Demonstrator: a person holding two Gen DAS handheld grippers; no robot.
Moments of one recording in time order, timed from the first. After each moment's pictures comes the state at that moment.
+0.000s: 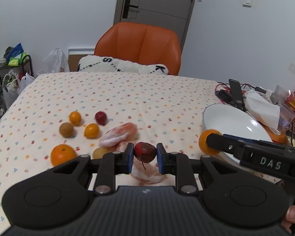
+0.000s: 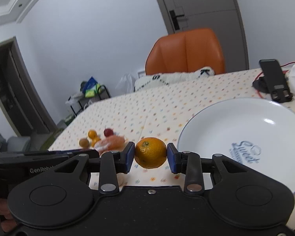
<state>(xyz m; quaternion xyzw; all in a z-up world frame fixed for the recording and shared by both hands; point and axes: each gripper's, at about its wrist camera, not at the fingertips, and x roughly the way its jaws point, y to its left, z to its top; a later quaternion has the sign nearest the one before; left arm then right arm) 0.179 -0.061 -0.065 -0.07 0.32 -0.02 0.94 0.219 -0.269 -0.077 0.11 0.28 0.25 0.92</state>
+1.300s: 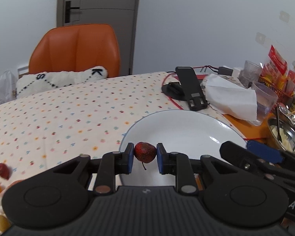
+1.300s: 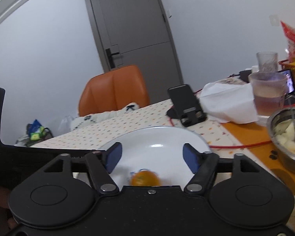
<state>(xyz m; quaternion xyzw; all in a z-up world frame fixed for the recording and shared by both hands) 0.281 -0.186 -0.083 0.01 0.32 -0.15 0.93 0.219 -0.358 -0.098 0.13 0.19 0.05 0.97</state>
